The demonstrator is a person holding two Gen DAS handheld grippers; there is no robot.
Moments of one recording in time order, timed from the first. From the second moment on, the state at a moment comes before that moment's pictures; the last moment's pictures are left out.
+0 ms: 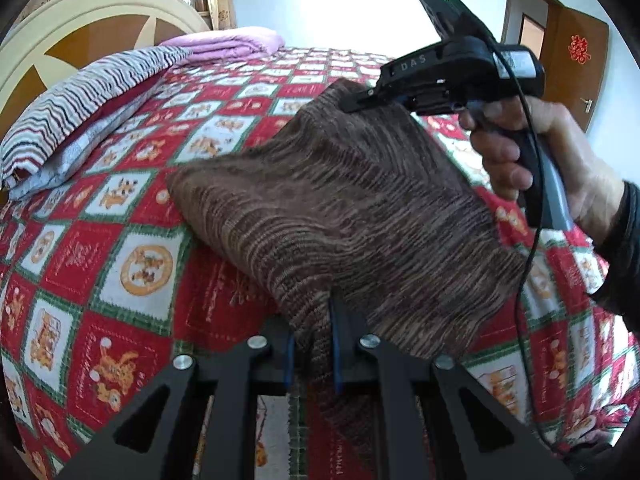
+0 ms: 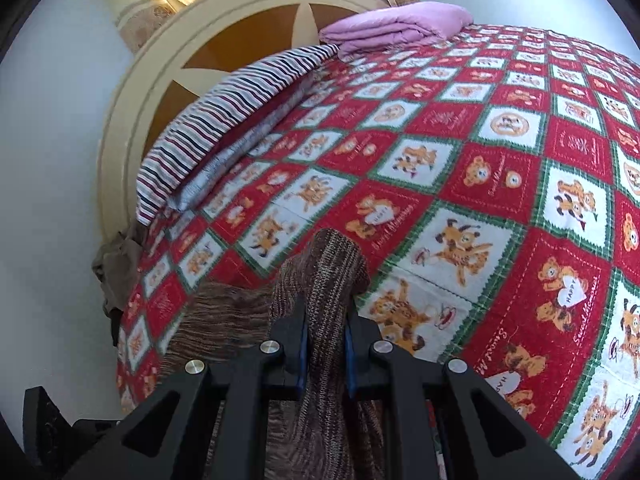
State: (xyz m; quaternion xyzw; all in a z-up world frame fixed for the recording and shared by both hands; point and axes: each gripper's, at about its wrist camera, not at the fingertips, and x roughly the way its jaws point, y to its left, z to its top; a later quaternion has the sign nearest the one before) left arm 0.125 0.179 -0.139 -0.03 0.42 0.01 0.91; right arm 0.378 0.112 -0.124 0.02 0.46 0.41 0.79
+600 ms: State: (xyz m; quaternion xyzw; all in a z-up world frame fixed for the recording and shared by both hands) left arm 0.120 0.178 -0.111 0.01 0.35 0.09 0.93; right arm 0.405 0.133 -0.165 -0.03 0.49 0.37 0.79
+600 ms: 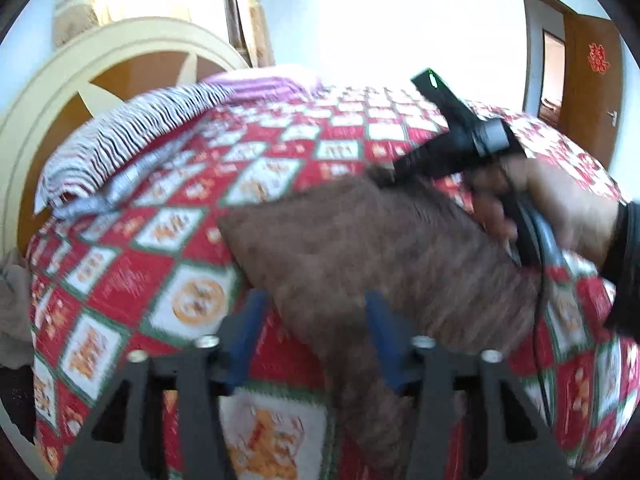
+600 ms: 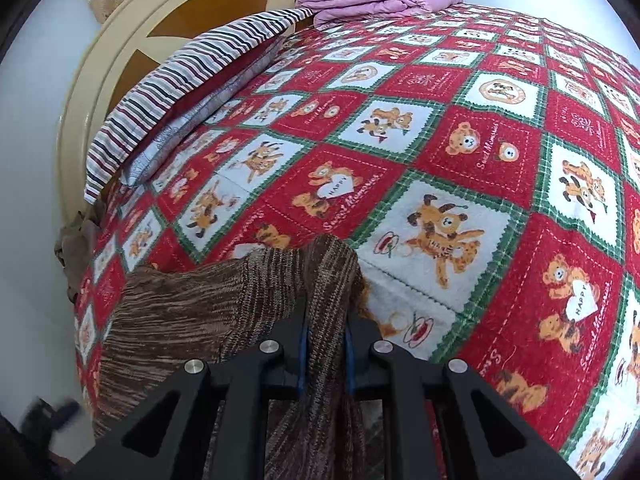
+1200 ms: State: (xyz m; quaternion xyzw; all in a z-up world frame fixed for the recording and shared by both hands) left arm 0.151 0.228 -0.144 0.00 0.35 0.14 0.92; right arm 0.310 0.034 -0.133 0.02 0.45 0.39 0.80
